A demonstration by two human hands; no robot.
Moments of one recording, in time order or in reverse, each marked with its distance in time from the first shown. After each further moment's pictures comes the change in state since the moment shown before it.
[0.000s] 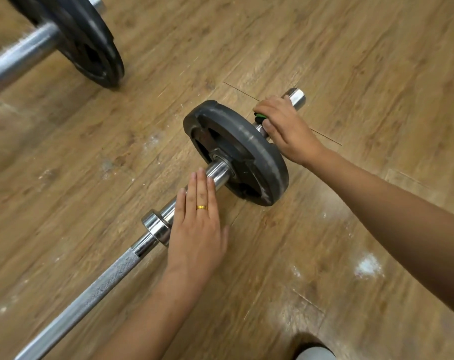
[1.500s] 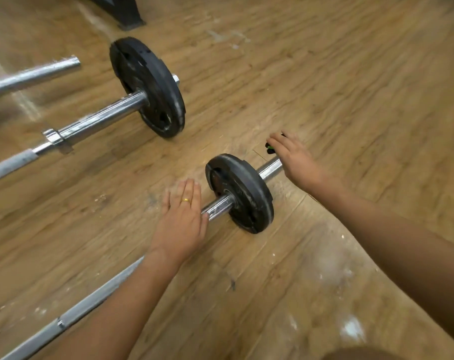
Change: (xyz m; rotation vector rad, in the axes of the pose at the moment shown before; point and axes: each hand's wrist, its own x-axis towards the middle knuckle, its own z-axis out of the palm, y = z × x) left_hand 0.049 -0.130 -0.068 -0.238 -0.025 -0.115; right_hand 0.120 -0.058 -0.068 -0.364 -0.199 0.045
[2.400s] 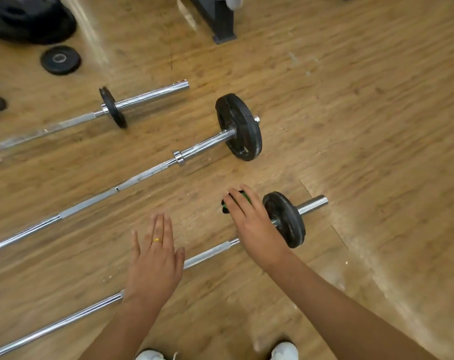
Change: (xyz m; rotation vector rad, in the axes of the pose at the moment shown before) left_hand -0.170 -0.142 -0.289 -0.026 -0.160 -0.444; right_hand 0.046 -0.333 -0.280 0.147 -0.219 -0.253
